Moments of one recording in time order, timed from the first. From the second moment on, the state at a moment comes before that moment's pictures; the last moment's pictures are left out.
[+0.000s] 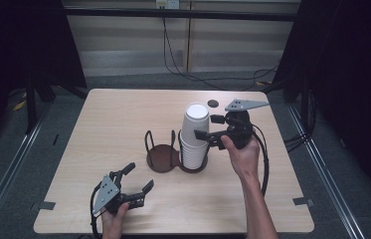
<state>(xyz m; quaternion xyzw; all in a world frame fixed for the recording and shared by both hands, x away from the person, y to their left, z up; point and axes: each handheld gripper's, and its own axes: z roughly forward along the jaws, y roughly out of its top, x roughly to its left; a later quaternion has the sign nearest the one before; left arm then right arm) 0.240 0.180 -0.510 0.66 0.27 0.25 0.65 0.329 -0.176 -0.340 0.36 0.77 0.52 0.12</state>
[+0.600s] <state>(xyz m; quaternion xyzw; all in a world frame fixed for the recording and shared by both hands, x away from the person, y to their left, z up) 0.240 0.180 -0.510 0.66 0.27 0.25 0.65 0.359 -0.160 -0.332 0.35 0.79 0.49 0.10</state>
